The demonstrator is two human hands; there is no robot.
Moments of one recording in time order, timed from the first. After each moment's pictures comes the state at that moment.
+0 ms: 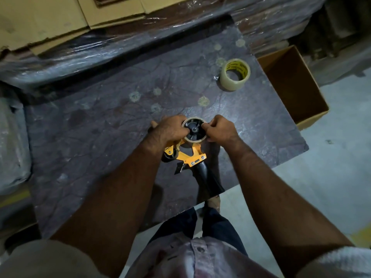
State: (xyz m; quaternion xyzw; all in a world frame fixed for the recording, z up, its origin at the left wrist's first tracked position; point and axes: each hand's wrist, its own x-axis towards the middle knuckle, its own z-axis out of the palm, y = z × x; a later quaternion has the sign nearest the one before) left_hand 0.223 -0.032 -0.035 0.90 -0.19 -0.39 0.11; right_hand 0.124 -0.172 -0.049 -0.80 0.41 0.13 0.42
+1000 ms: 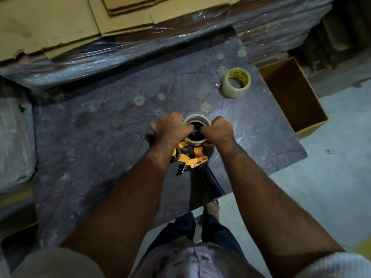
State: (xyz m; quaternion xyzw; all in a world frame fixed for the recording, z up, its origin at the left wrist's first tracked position) left_hand 0.214 -0.039 -0.017 0.96 -0.08 -0.25 0.13; right_hand 0.142 -0.154 -0.021 -0.76 0.47 0.10 0.43
